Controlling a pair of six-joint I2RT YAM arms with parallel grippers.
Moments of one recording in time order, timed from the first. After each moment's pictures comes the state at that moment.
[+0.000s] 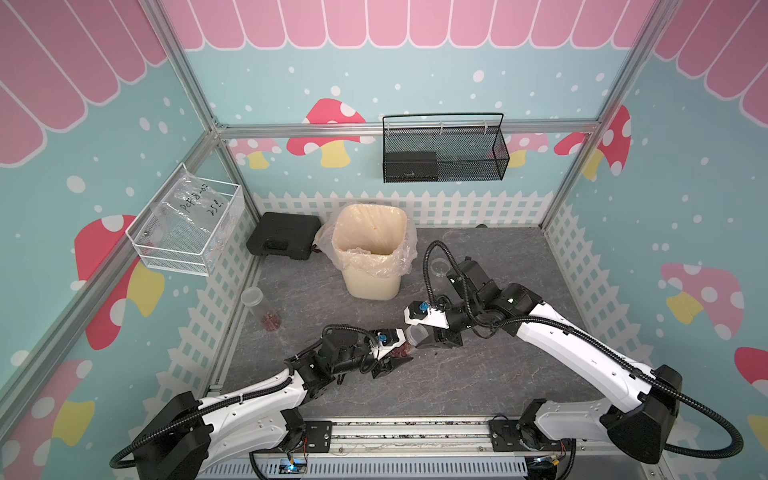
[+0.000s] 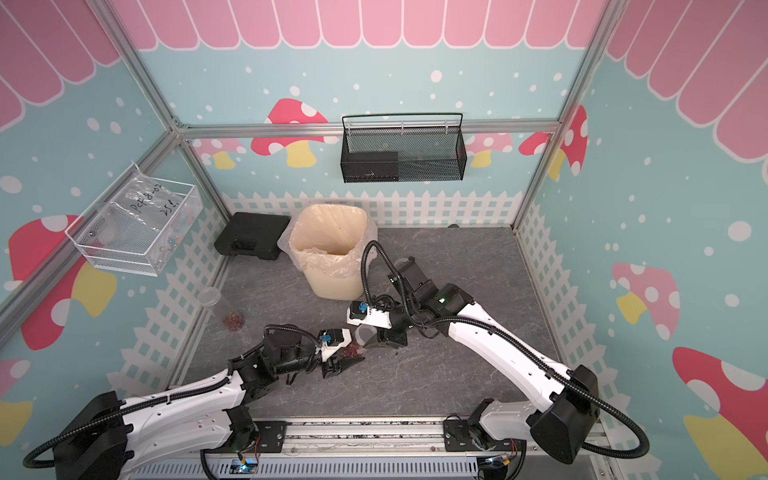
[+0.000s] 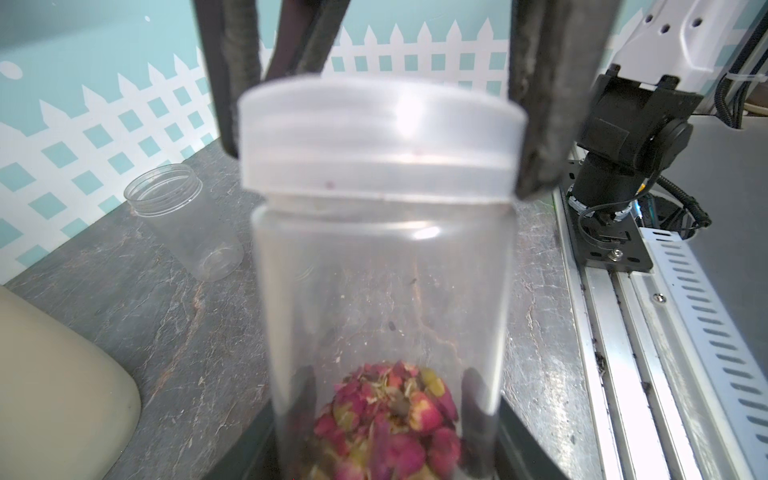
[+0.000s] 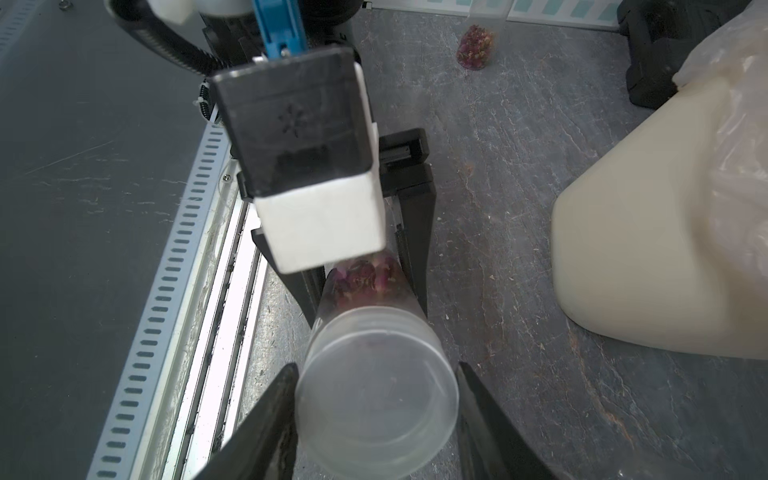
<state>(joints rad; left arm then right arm) -0.84 1.02 0.36 0.35 0.38 0.24 0.75 1.29 1.23 -0.85 -0.57 -0.72</state>
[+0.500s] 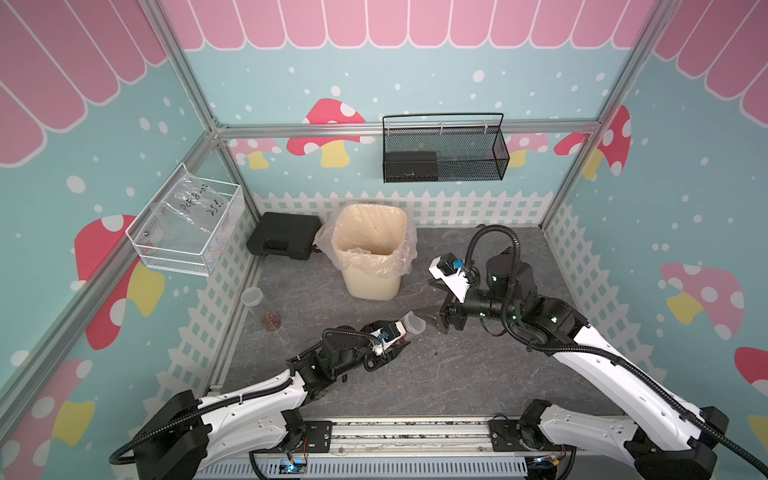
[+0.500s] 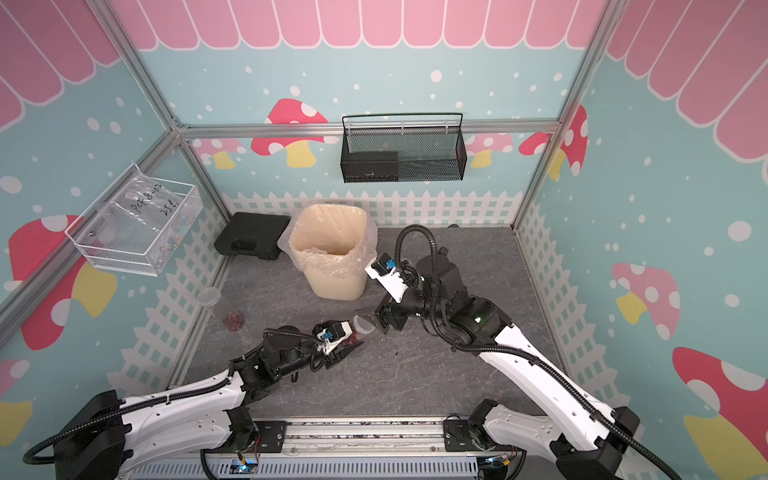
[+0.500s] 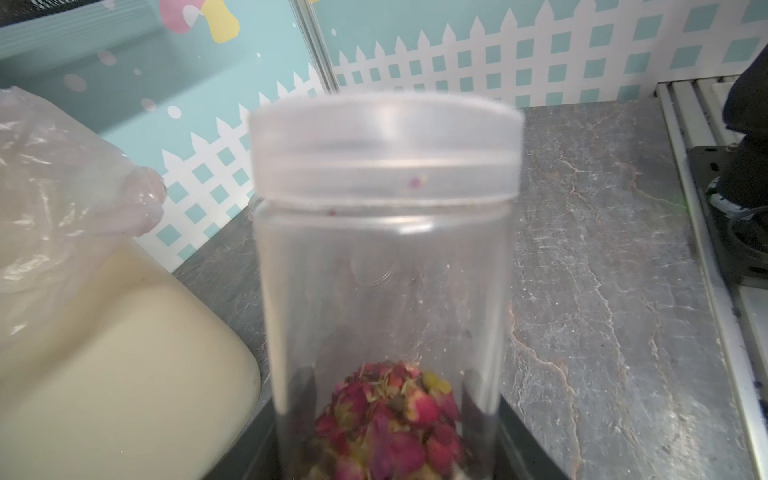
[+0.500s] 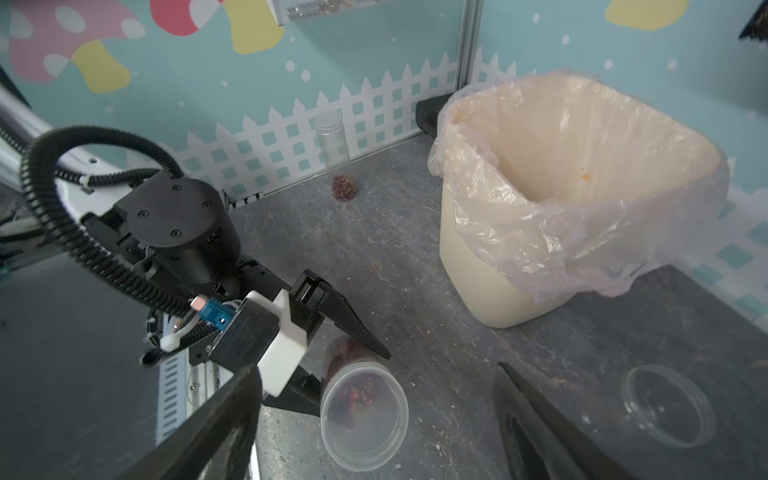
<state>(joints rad) -0.88 1.02 0.37 0.39 0.10 0.35 0.75 1.10 1.20 -0.55 -0.36 -0.01</state>
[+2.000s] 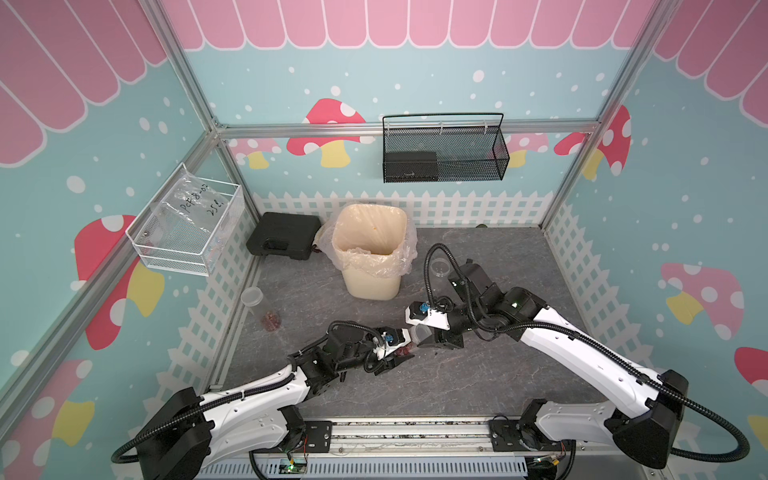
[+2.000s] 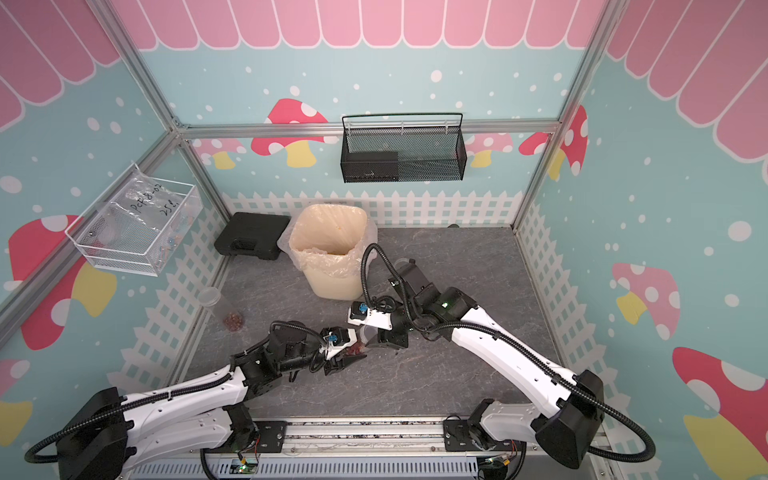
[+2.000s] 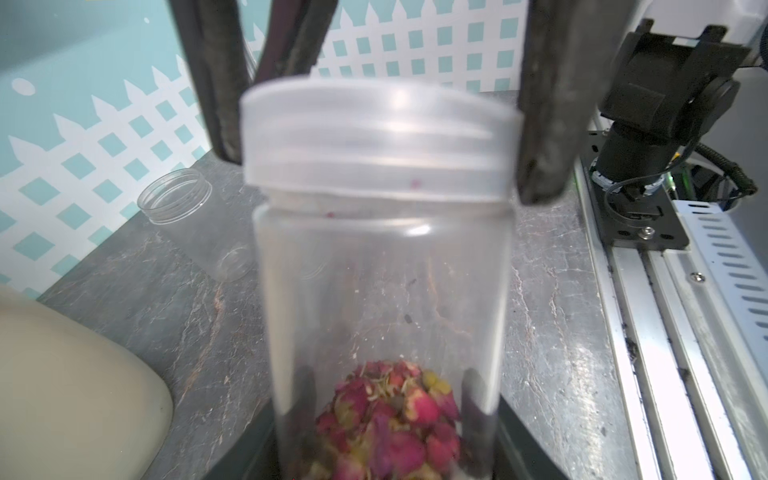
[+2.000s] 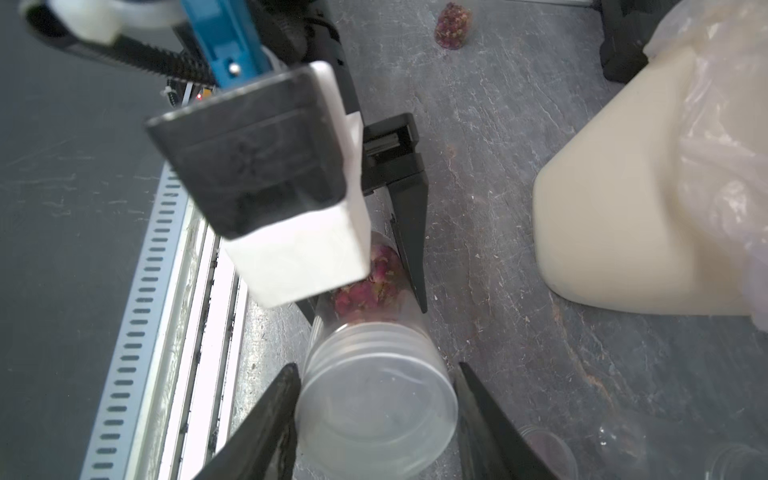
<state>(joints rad) -0.85 1.05 0.42 0.26 0.36 0.31 0.77 1.27 1.22 -0.87 -0.48 -0.73</state>
